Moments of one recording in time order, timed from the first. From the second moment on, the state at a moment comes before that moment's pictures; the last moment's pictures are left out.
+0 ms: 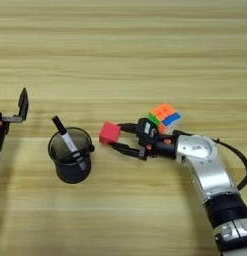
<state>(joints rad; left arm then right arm) -0.13 0.10 0.12 0.29 -0.08 -0.47 -0.12 -0.28 -0.45 0.16 0.31 0.18 -0.20 1.08</state>
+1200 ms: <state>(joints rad) -0.05 0.34 0.02 -0.21 -0.50 -0.20 -0.73 -0.29 -0.58 0.08 -0.16 0.38 0.09 1.13</state>
